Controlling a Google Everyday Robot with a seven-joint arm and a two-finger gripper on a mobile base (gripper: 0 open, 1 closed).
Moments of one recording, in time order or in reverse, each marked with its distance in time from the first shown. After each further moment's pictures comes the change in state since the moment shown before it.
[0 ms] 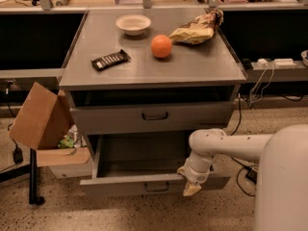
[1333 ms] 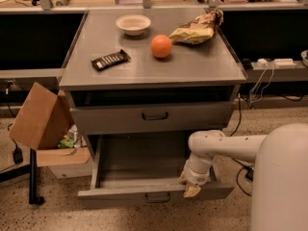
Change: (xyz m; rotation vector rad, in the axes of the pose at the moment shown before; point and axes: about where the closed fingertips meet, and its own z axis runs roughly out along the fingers) arm 0.003 0.004 0.008 -0.025 0.009 0.001
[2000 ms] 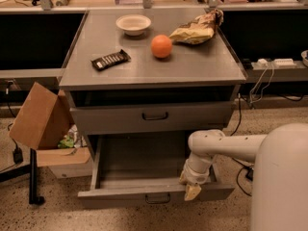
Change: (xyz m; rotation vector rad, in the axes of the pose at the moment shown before) arm 0.000 0.000 0.000 0.000 0.000 0.000
